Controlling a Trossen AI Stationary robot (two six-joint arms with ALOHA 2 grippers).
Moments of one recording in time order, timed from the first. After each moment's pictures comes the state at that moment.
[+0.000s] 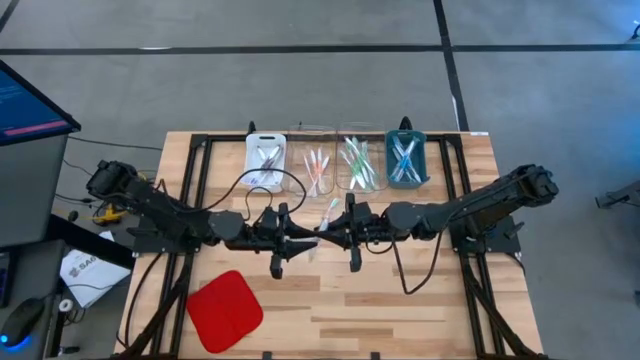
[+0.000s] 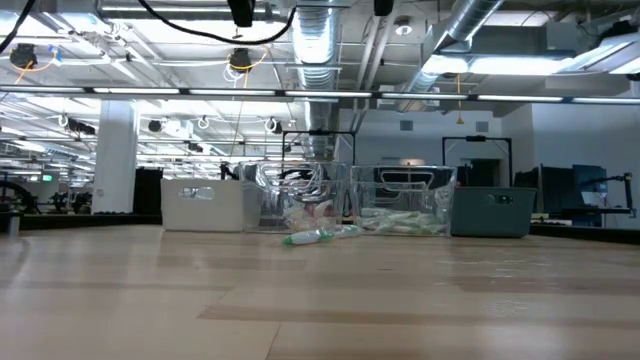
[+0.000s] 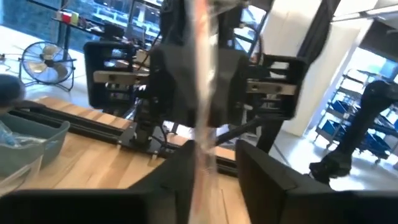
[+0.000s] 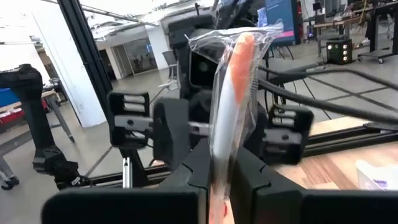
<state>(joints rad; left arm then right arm) -0.36 1.36 0.73 0.72 -0.35 -0.29 0.26 1.49 0.96 0.56 0.23 0.25</state>
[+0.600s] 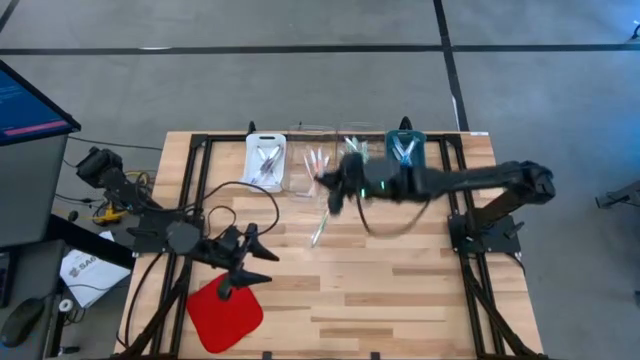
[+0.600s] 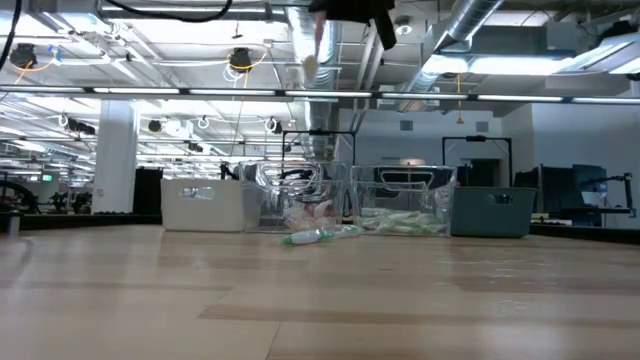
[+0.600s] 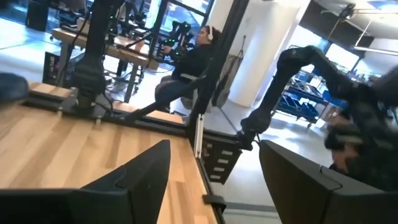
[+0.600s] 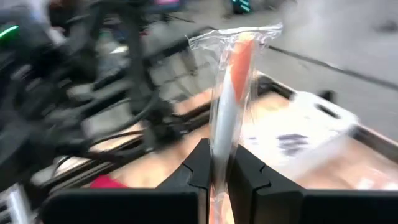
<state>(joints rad) -0.61 1.03 0.58 0.49 -0.39 -0.34 0.02 1.49 1.21 0.02 0.32 0.41</state>
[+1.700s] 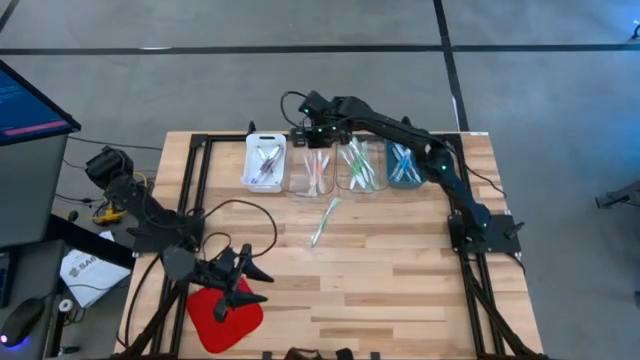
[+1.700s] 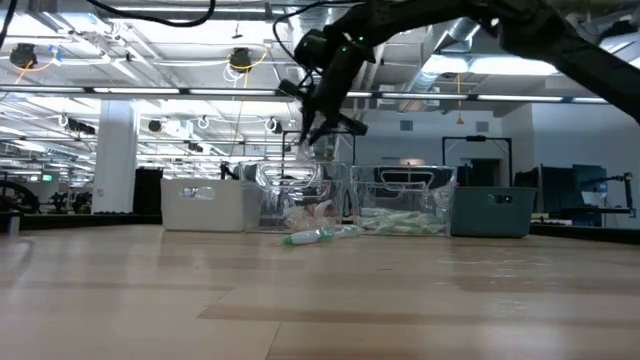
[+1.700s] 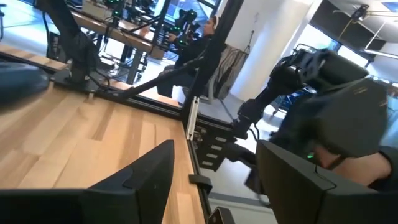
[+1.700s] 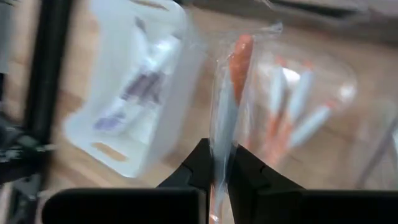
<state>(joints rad) -0.82 1.16 0.56 0.60 -0.61 -0.43 -0.46 2.33 2.36 -1.09 -0.07 0.85</state>
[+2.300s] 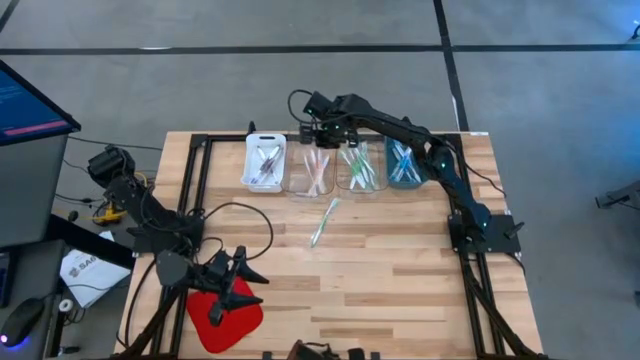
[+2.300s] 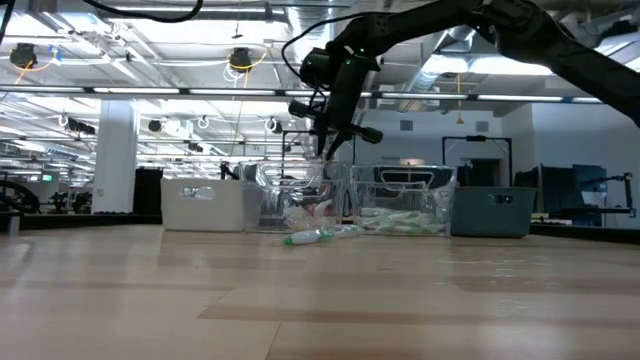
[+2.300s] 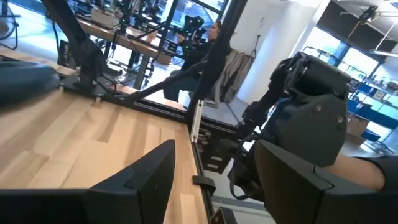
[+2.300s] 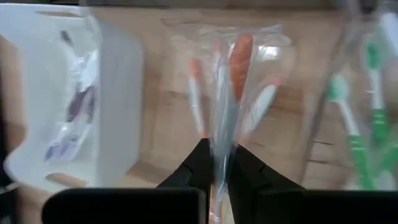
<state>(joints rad) -0.90 1.16 0.56 0.61 -0.73 -0.41 -0.49 2.35 2.33 -1.19 -0.03 0.99</state>
